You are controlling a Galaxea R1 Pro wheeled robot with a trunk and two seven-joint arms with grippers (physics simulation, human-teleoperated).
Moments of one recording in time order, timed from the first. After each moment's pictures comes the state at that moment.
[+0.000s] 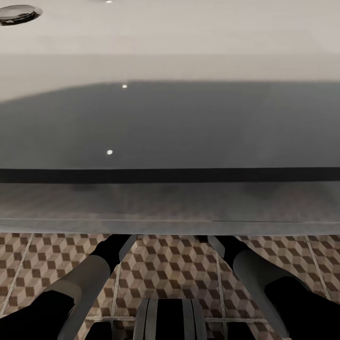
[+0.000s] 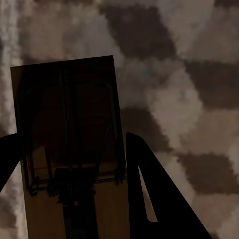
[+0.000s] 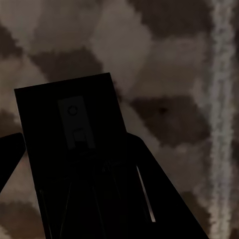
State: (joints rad) left arm -0.90 -0.10 -0.24 -0.48 0.25 0.35 0.23; right arm -0.97 0.07 0.33 -0.29 -0.46 0.23 -0.17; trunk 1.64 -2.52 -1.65
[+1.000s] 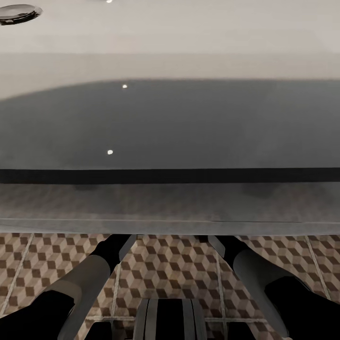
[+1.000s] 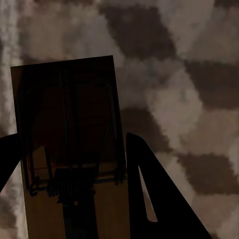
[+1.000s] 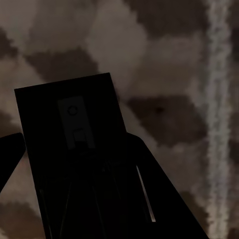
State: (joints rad) left arm -0.90 -0.10 -0.24 -0.48 0.25 0.35 0.23; right arm -0.97 0.07 0.32 -0.29 -0.45 0.24 -0.17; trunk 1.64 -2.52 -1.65
